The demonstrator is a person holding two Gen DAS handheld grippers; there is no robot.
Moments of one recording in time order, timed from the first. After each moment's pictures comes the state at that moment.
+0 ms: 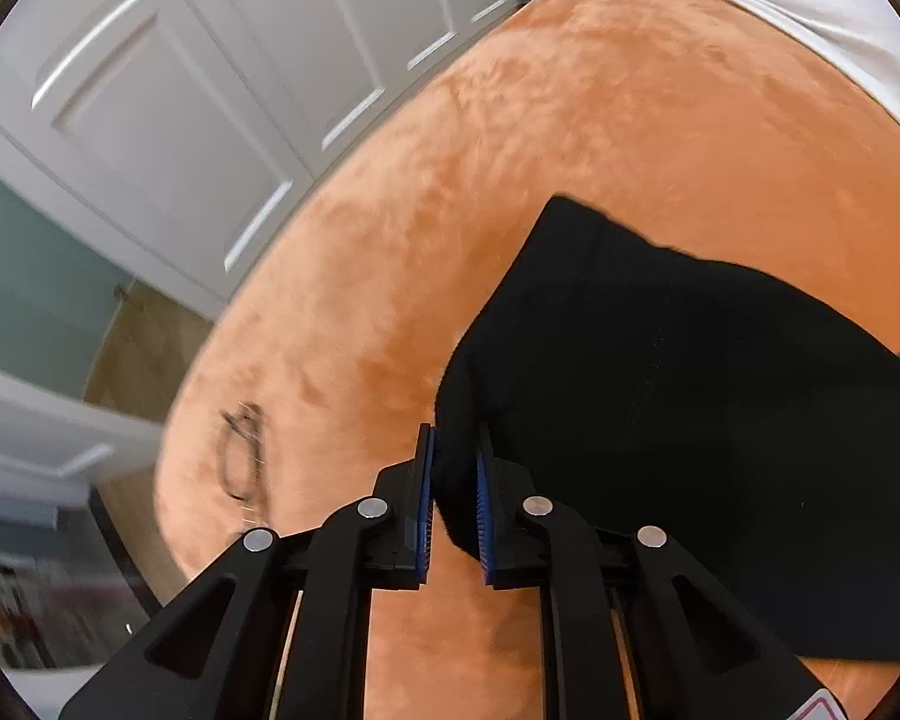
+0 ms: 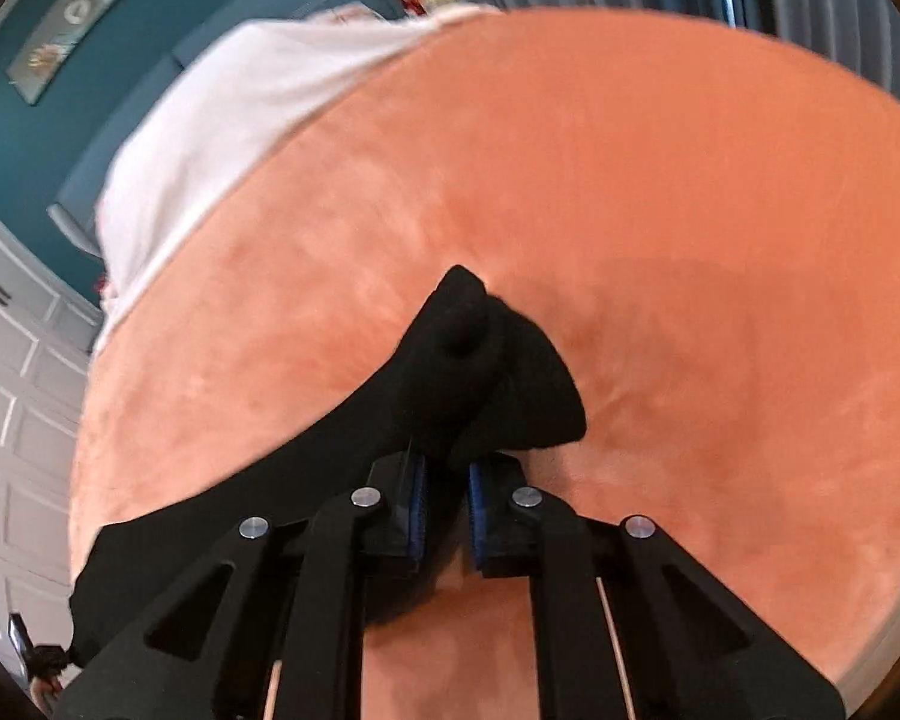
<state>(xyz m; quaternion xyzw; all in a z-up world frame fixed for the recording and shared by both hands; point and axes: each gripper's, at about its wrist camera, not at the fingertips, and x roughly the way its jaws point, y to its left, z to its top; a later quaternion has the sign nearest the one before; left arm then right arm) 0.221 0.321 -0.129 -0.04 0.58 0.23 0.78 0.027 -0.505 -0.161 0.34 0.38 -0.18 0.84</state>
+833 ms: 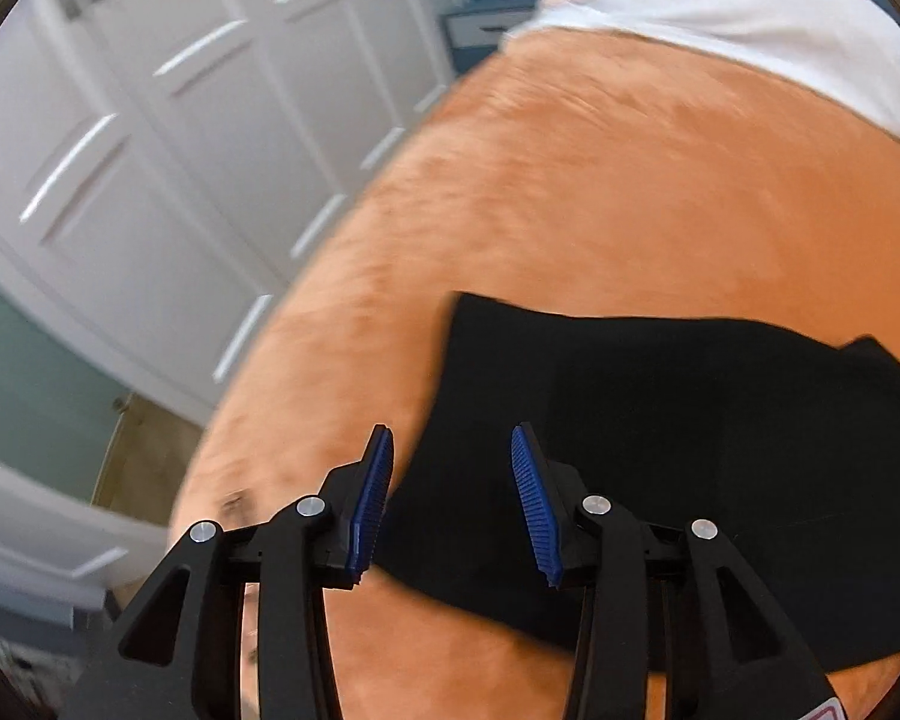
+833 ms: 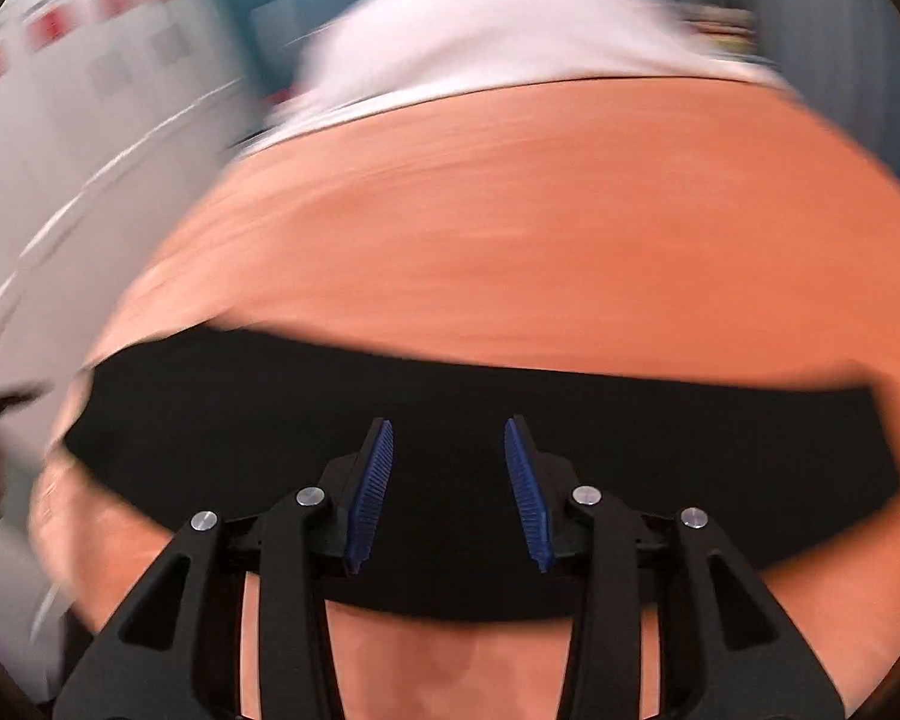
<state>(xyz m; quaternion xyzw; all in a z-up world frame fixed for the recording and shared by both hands) 0.231 0.266 -0.126 0.05 0.50 0.18 0.84 0.145 -0.183 -0.147 0.11 0.43 0.12 0.89</state>
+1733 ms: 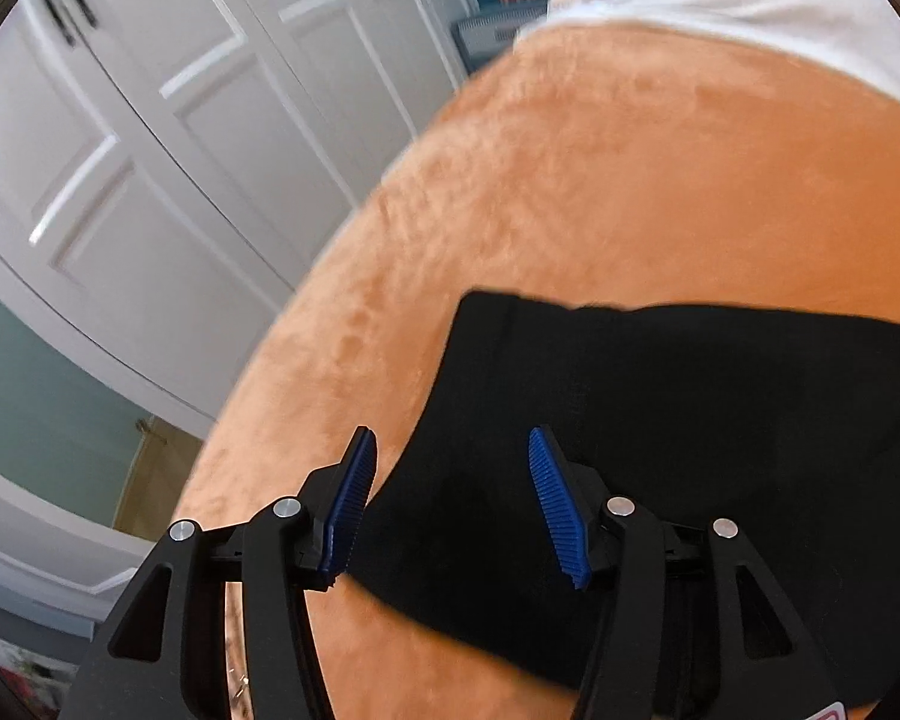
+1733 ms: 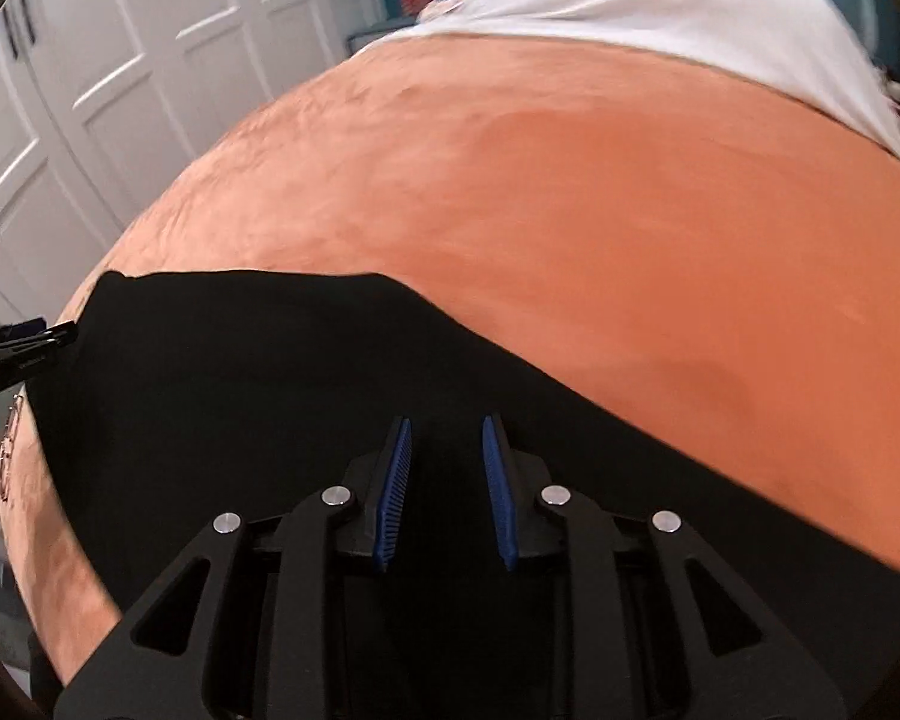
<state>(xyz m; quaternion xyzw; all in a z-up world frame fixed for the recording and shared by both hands) 0.243 0.265 -0.146 0.08 0.47 0.22 0.85 0.218 -0.085 -0.183 0.05 0.46 0.13 0.88</state>
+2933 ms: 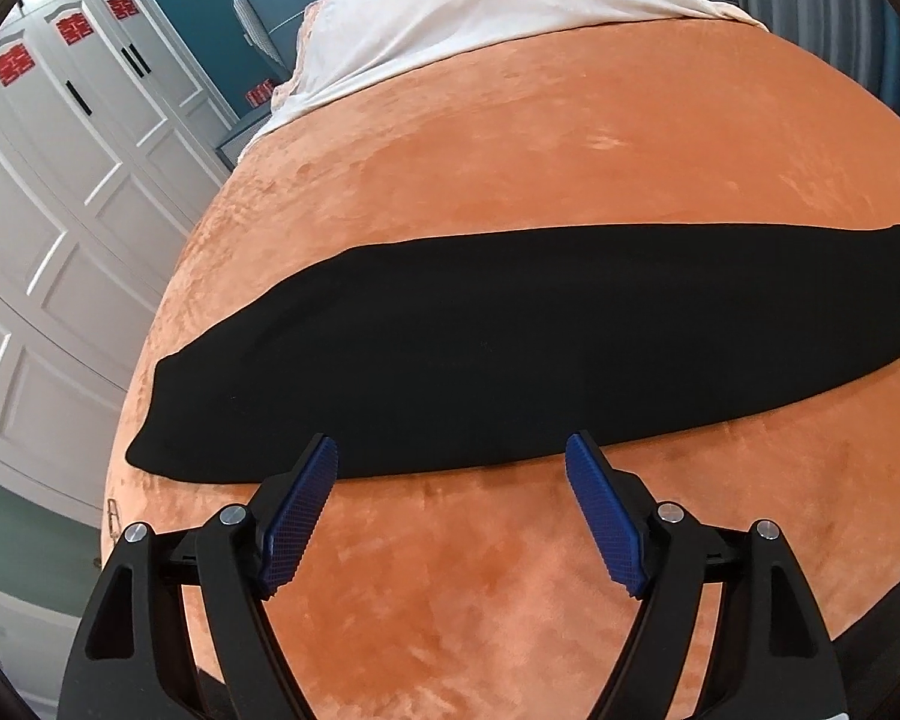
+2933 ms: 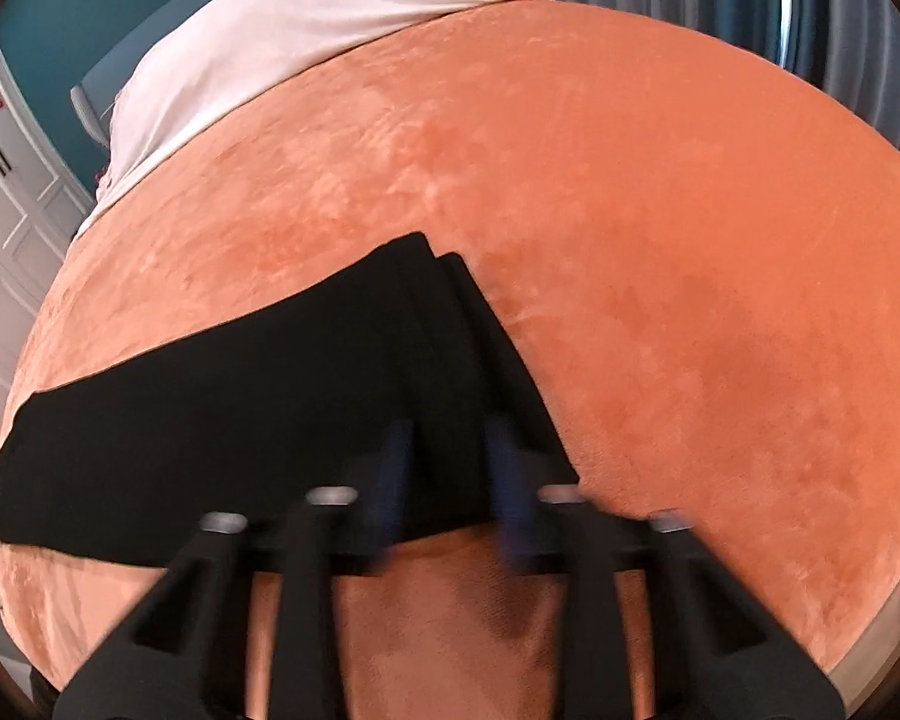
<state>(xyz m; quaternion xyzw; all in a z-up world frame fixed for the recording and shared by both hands) 0.081 -0.090 -0.113 0.20 0.46 -0.01 0.87 0.002 -0.498 -0.216 0.24 0.44 -0.14 0.85</state>
